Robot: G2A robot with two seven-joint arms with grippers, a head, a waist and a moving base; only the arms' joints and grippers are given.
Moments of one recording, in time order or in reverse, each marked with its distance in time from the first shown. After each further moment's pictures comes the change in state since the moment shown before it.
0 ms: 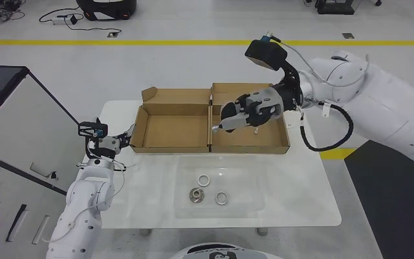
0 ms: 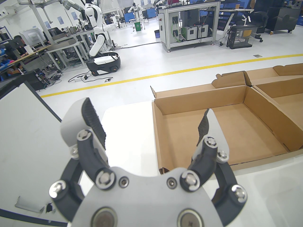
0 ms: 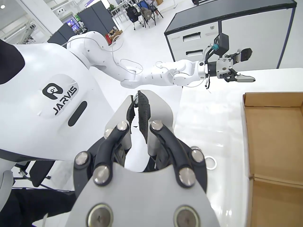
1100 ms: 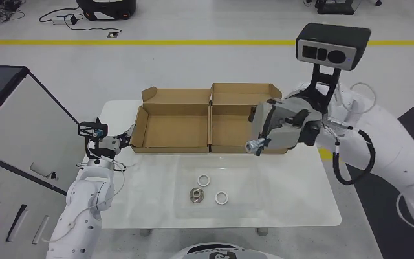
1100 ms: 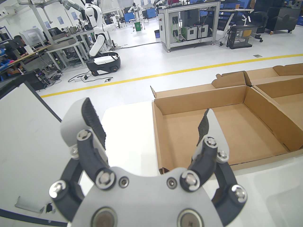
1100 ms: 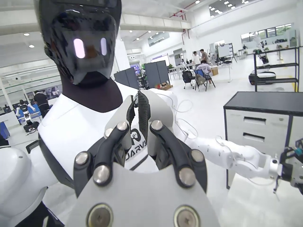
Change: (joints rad) left arm 0.000 0.000 0.000 0.000 0.000 0.000 0.000; right arm -0.371 -0.044 0.393 -0.292 0.205 -0.149 -0.149
